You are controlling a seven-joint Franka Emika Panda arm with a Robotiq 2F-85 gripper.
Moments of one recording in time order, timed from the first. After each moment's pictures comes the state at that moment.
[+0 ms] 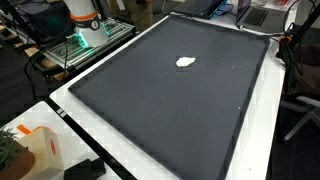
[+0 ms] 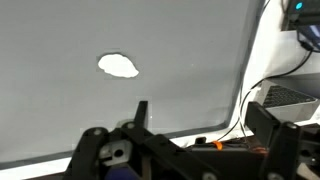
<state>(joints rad) 0.13 -0.52 0.10 -2.46 0.27 2.24 0.06</state>
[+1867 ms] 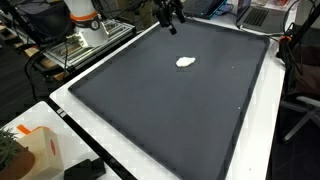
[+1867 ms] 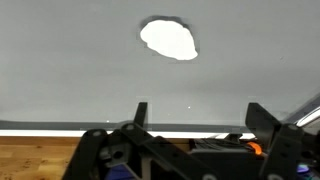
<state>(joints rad) 0.46 -0.09 -0.20 -2.76 0.25 3.28 -0.16</state>
